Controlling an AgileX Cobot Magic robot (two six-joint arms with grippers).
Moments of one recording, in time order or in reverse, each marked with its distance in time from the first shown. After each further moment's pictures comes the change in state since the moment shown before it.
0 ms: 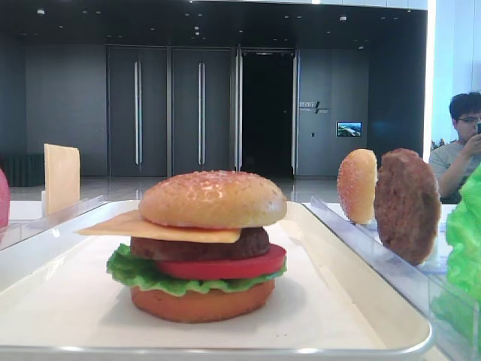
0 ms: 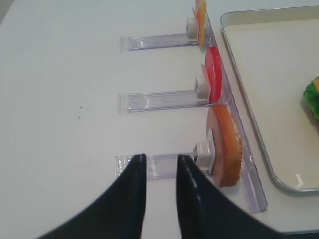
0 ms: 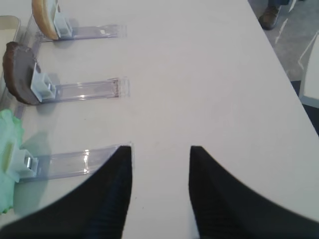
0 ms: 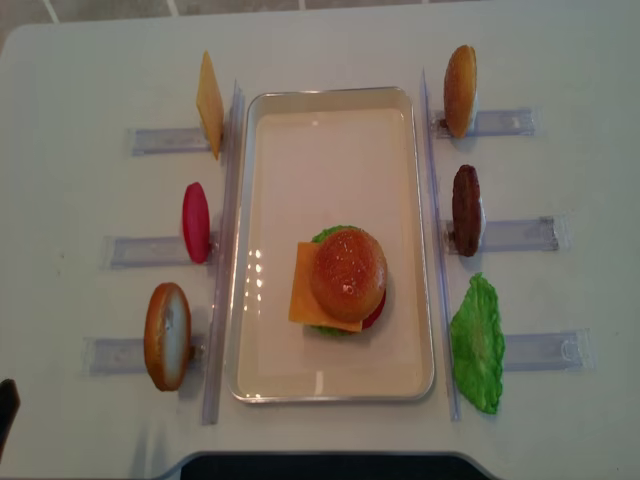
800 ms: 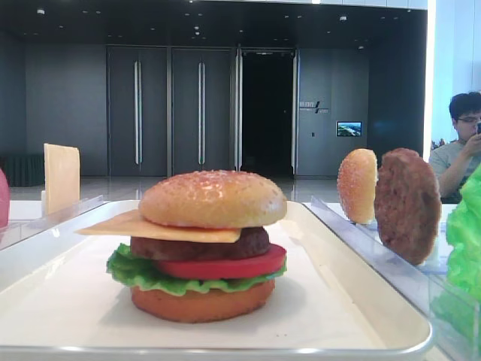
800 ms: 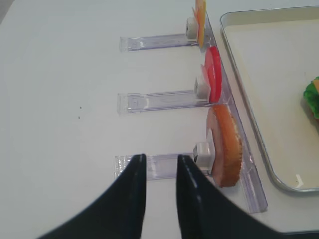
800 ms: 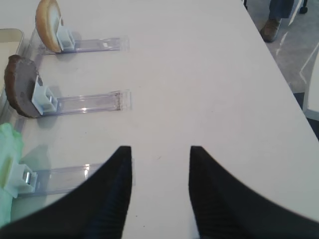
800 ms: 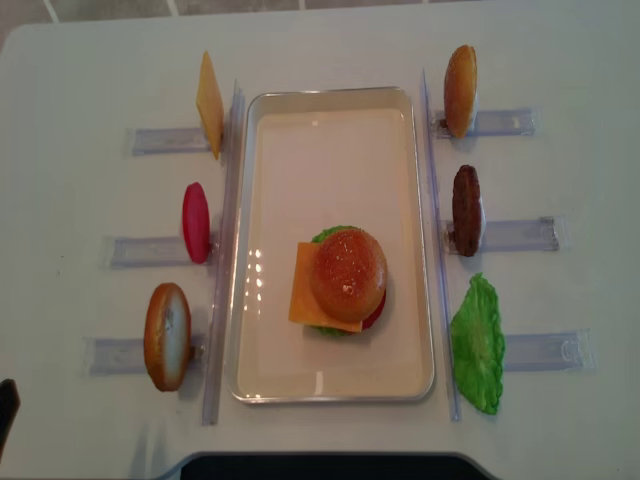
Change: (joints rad) left arm 0.000 0.000 0.000 0.001 0.000 -0.001; right arm 0.003 -0.003 0.038 -0.001 -0.079 0.001
